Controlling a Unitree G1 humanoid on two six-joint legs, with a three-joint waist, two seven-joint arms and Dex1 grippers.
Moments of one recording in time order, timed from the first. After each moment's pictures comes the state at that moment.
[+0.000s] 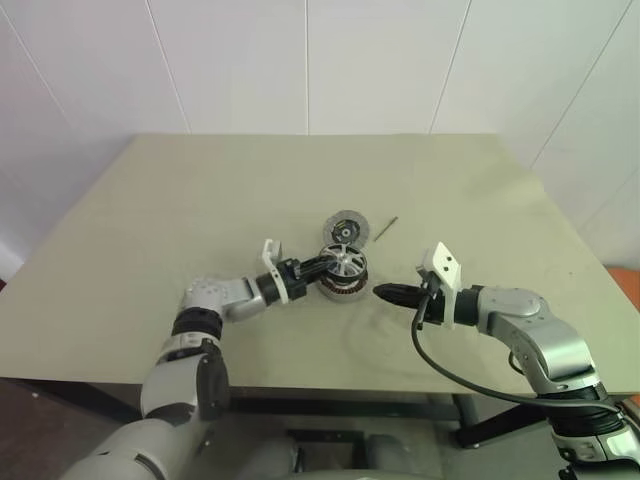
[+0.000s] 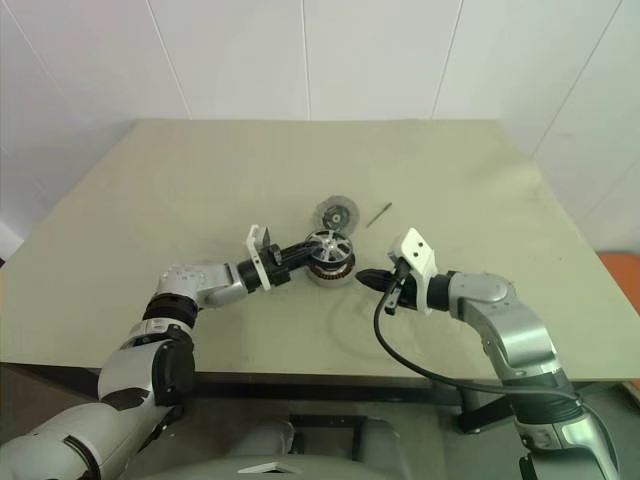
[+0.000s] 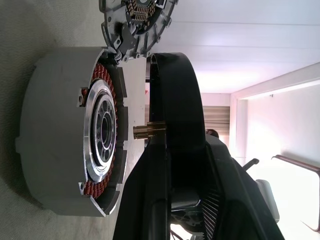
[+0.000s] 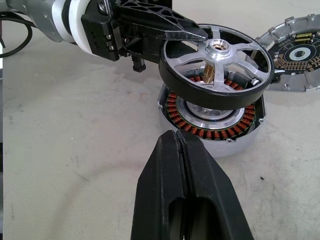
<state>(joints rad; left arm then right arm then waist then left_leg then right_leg) -0.76 0.13 0.40 0.92 -0.92 1.22 -0.60 -0.23 -0.62 0.07 -0.19 0.39 0.57 0.92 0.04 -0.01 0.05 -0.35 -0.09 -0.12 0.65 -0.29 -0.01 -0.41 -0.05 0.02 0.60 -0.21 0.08</state>
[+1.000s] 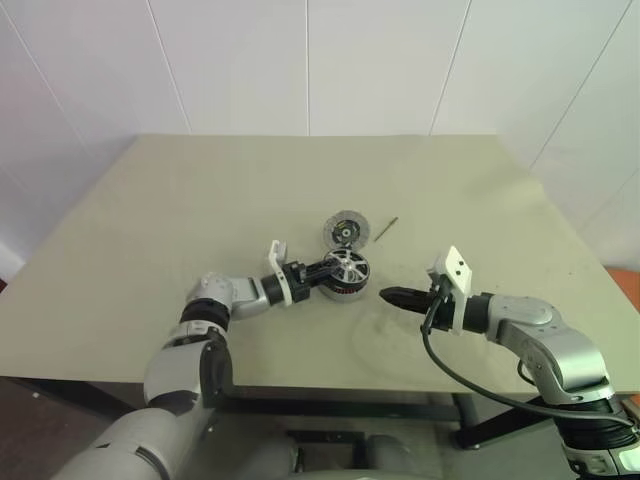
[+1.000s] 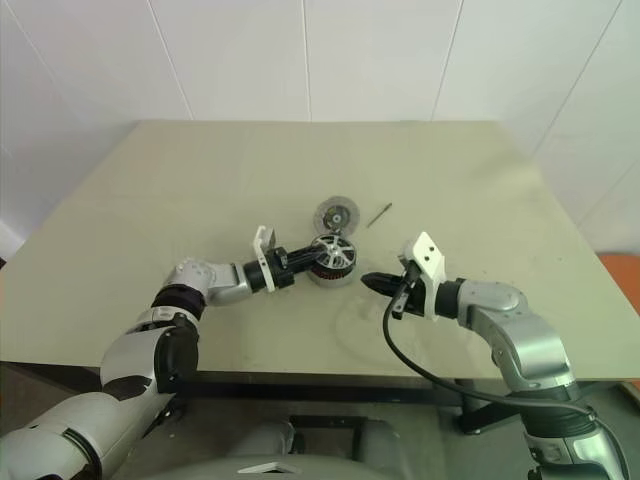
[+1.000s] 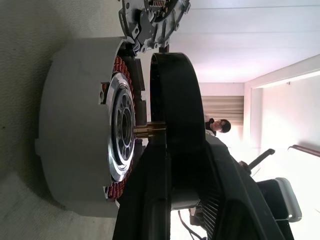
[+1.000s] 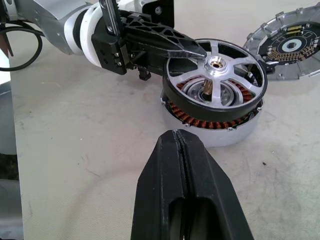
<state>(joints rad) -0.84 0.13 0.40 1.05 -0.71 1.15 -0.76 -0.17 -0.64 0.02 -0.24 0.46 0.60 0.90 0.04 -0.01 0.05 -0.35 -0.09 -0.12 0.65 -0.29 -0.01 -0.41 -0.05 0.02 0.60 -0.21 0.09</state>
